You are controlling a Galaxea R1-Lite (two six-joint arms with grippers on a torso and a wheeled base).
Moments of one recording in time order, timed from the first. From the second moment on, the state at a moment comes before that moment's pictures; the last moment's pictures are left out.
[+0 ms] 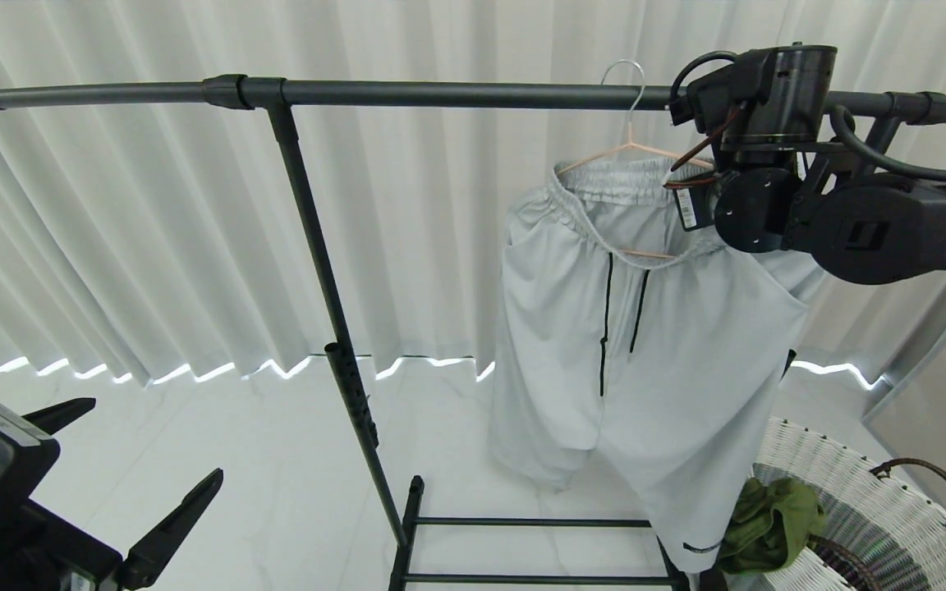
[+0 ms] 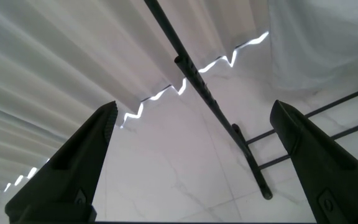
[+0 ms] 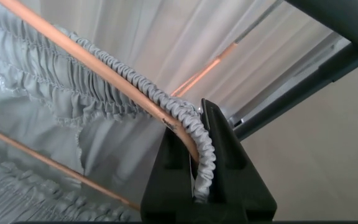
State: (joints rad) left arm -0.49 0.89 -0.30 -0.38 0.33 0.48; right arm 0.61 1.92 -1.67 -0.18 -0.89 -0.29
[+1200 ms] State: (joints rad) left arm -0.49 0.88 -0.30 -0.38 0.33 0.48; right arm 0.73 1.95 -1.68 -0.20 -0.88 -0.29
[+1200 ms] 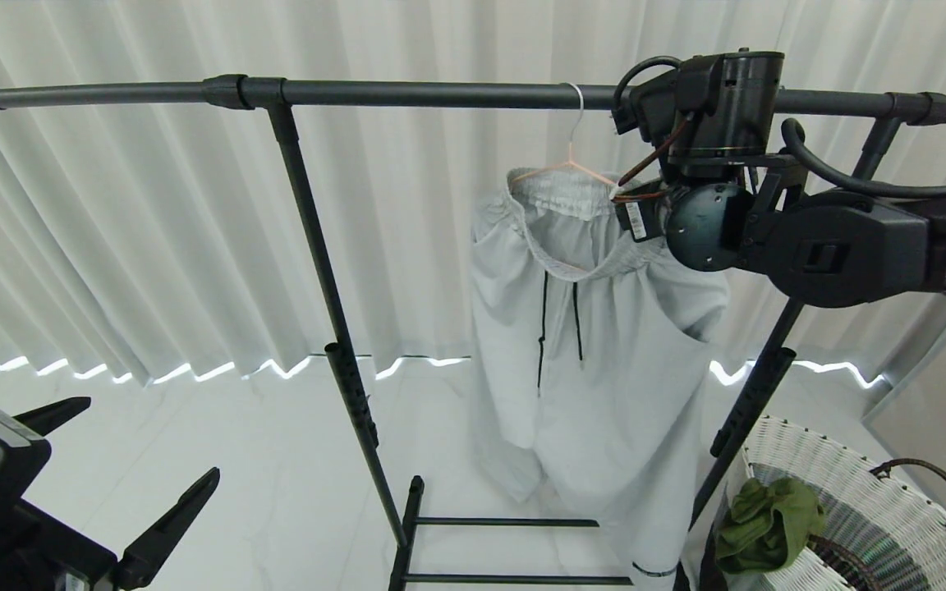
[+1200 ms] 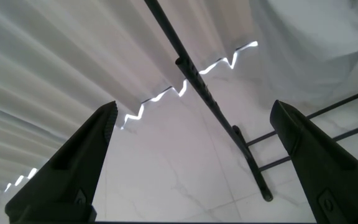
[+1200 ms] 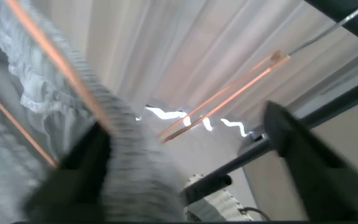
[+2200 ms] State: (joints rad) left arm -0.49 0.87 -0.30 -0.38 0.33 0.48; right arm 0.87 1.92 -1.58 -0.19 -0.70 -0.15
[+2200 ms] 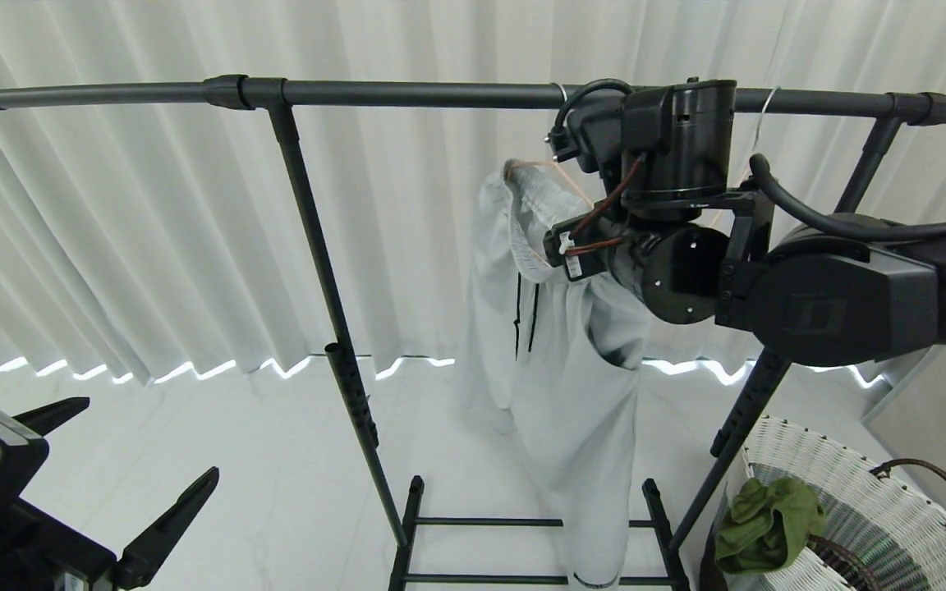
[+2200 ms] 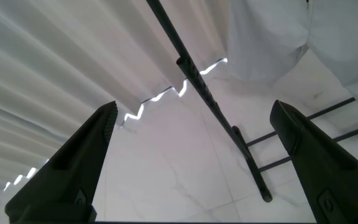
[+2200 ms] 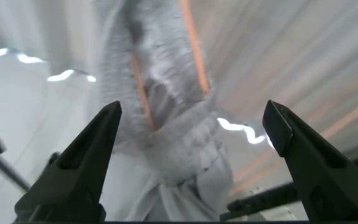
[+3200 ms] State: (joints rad) left arm -0.49 0.87 -0.30 -0.38 0.33 0.48; right arm 0.87 1.55 -1.11 -0.30 -0.22 -0.15
